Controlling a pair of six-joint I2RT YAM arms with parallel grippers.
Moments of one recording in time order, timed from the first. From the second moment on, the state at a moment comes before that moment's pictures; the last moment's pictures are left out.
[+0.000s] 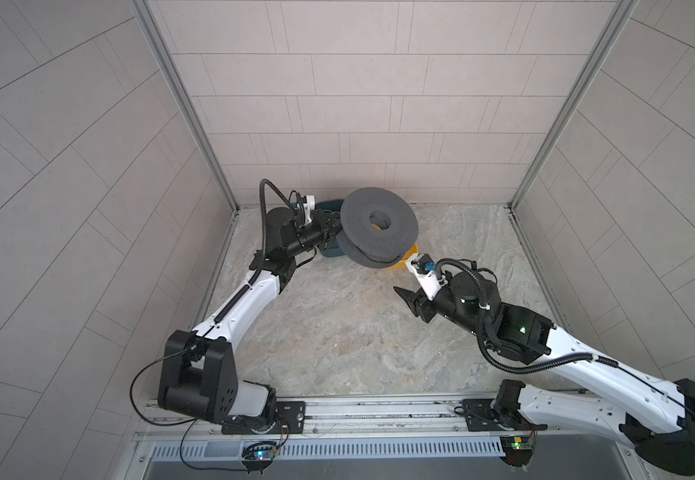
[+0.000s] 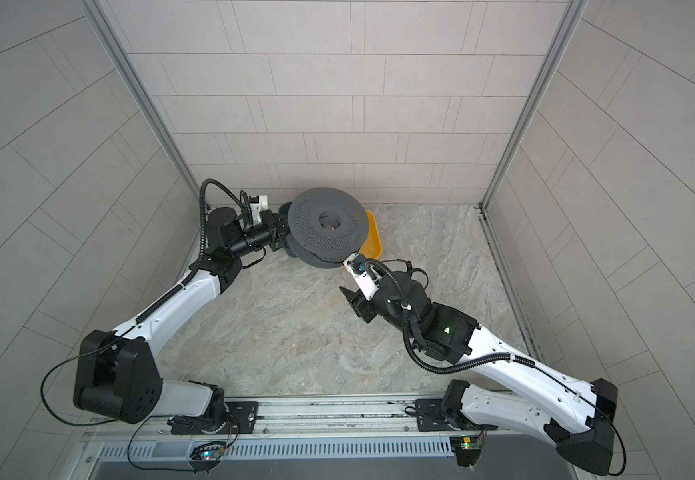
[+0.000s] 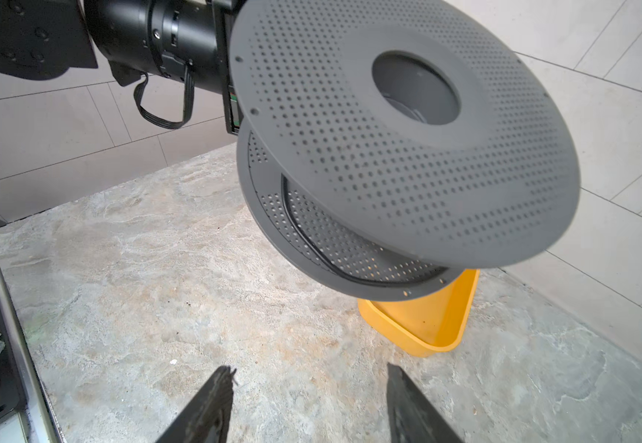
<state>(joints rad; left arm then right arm) -0.23 1.41 1.04 0.30 0.71 -1.31 0.92 0.94 0.97 -0.39 0.24 -0.02</state>
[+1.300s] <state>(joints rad) -0.20 1.41 1.06 0.36 0.79 -1.41 0.40 0.95 0.90 -0.37 0.00 0.11</state>
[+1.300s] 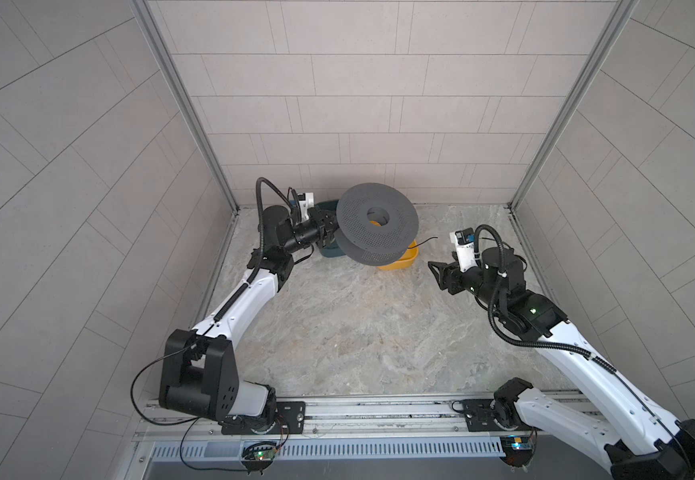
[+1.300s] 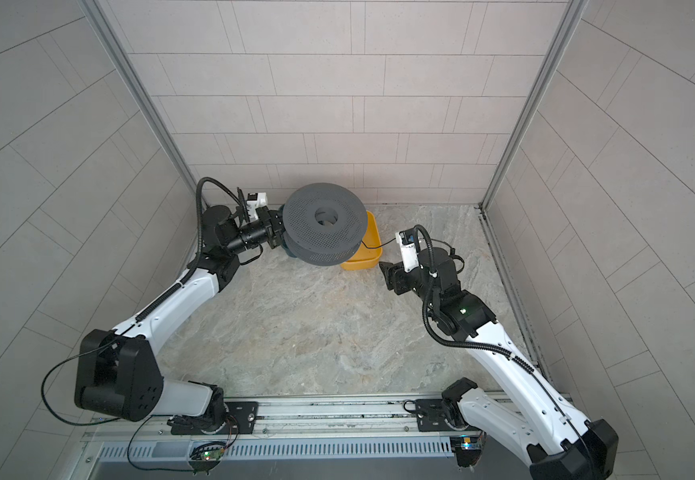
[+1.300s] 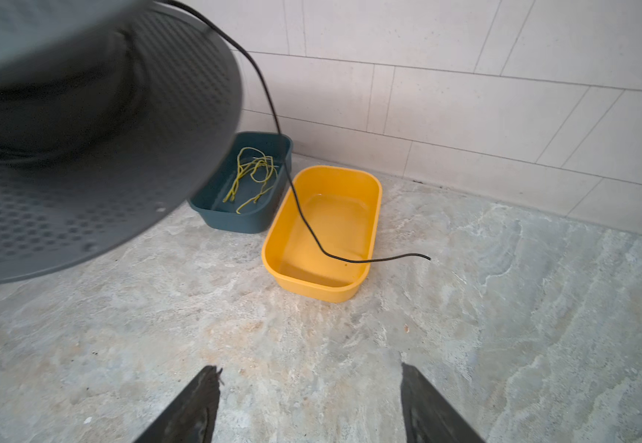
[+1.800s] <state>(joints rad) -0.17 1.38 1.09 0.36 0.86 -1.43 0.18 1.33 0.97 -0.25 -0.17 0.36</state>
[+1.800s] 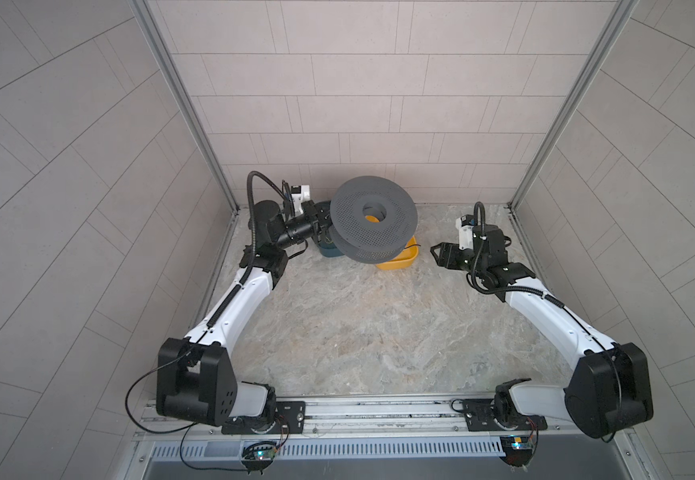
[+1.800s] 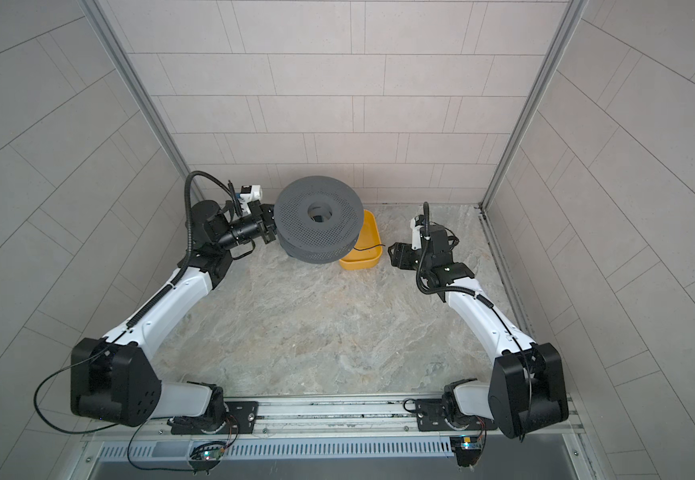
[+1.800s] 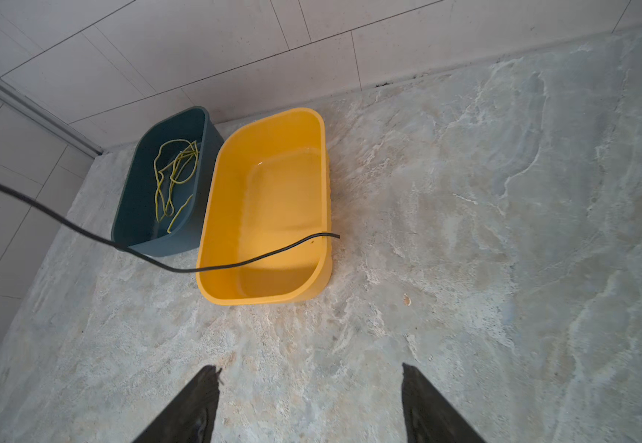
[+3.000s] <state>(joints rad) -0.16 1.37 1.12 0.46 0.90 -1.60 0.29 1.42 0.83 0.19 -0.33 0.29</state>
